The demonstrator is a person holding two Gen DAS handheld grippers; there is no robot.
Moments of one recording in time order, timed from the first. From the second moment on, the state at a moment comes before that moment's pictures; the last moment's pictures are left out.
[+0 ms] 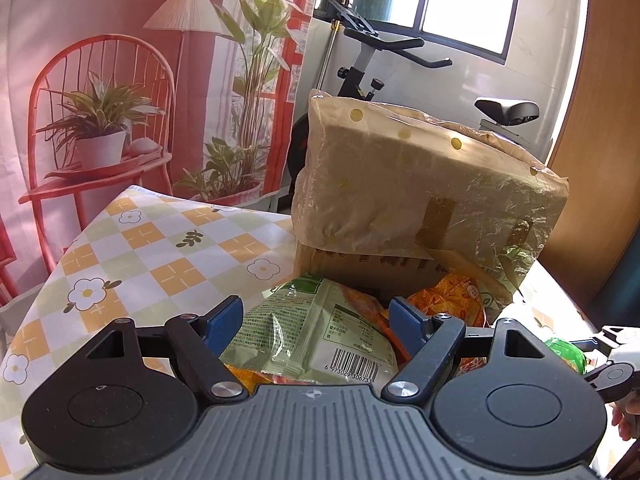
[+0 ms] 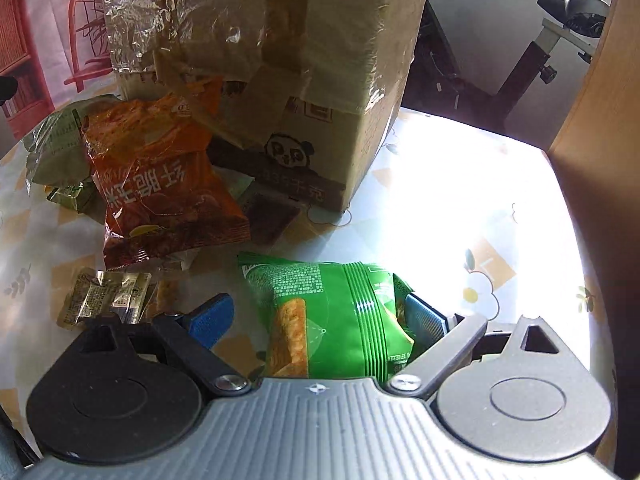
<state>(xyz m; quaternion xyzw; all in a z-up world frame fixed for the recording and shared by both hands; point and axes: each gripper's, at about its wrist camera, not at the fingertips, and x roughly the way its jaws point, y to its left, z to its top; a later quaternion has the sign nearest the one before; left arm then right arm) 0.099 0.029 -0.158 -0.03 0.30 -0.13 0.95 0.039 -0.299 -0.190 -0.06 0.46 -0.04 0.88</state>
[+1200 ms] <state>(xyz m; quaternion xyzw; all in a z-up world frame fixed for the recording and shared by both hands) 0.195 0.017 -0.195 -0.02 0.35 -0.18 0.92 0.031 -0.286 -0.159 0.04 0.34 -0.08 0.93</state>
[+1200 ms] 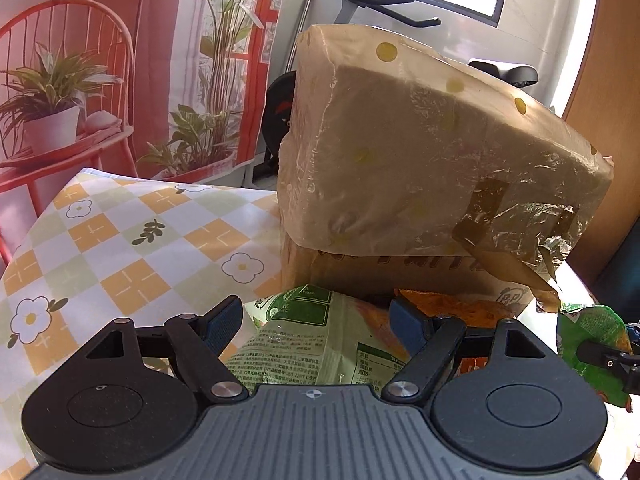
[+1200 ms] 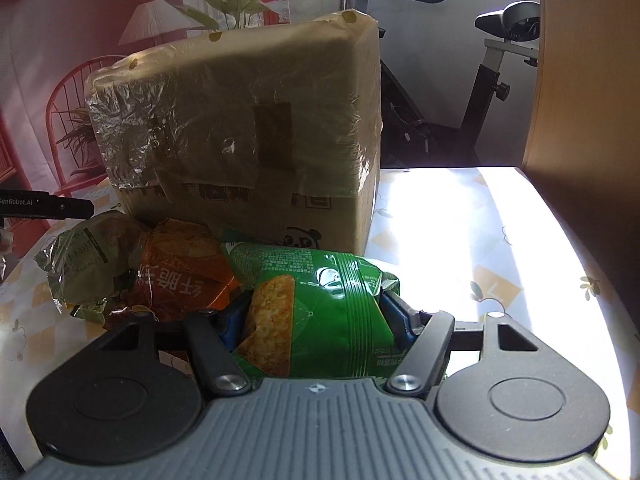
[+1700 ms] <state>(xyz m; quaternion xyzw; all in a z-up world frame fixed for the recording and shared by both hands) 0.175 0.005 -0.231 0.06 0.39 -0.19 0.90 0.040 -0.265 -0.161 0.04 0.34 -0.04 0.94</state>
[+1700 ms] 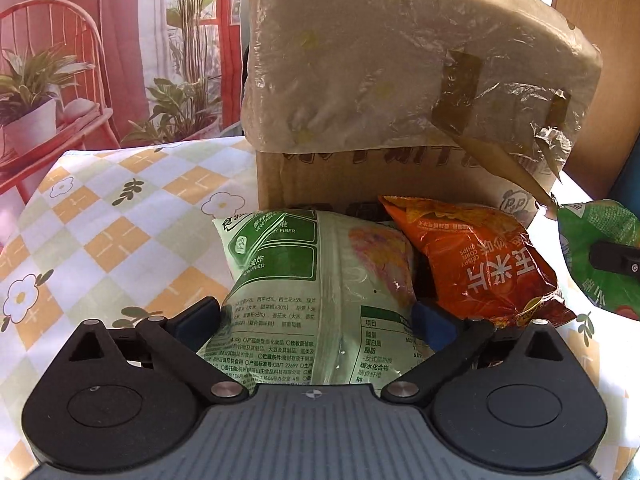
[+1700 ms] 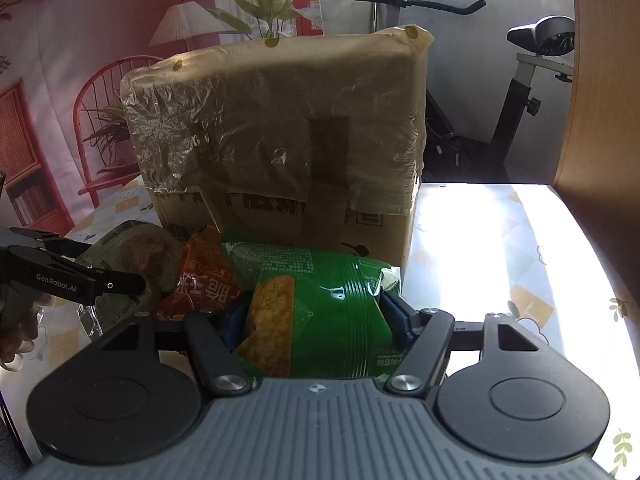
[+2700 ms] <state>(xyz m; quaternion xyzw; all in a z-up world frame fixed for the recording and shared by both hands) 0.066 0.015 -0.092 0.03 0.18 -0.14 0.97 0.017 -0.239 -0.095 0.03 0.25 0.01 0.97</state>
